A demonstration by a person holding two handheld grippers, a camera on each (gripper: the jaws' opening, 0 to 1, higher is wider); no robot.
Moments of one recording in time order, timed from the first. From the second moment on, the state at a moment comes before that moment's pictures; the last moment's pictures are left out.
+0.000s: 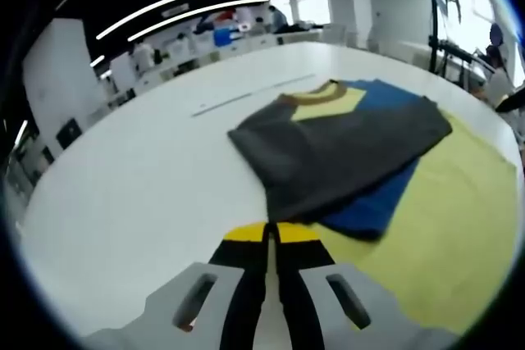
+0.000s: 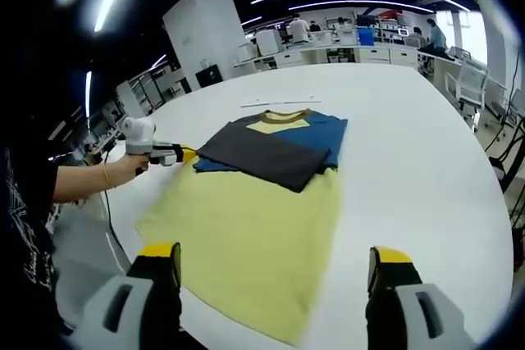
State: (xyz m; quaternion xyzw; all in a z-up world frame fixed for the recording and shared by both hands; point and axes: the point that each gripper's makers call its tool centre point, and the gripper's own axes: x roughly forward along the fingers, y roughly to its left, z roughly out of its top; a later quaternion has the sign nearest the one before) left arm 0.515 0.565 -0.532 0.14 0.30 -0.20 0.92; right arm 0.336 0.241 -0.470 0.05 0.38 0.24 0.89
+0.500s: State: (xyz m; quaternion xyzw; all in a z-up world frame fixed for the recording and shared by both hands) left arm 0.511 0.573 -0.530 0.15 0.29 -0.21 0.92; right arm 0.320 0.252 -0.488 0.06 0.40 0.24 0.88
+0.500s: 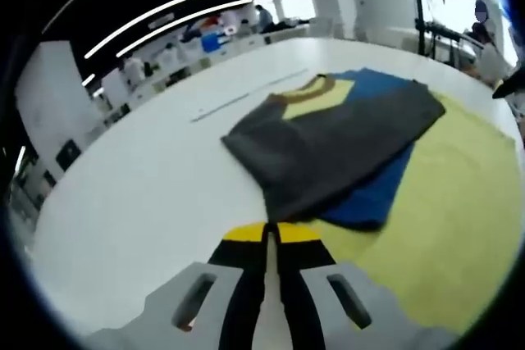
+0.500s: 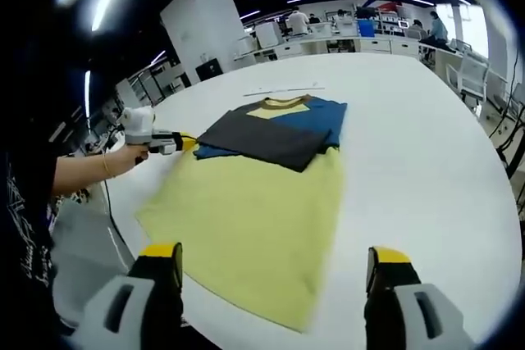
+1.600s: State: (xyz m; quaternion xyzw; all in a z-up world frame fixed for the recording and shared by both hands) left arm 0.425 0.574 -0.484 0.05 0.28 -0.26 0.92; right arm 0.312 0.258 -0.493 0.04 0.41 0.25 0.88
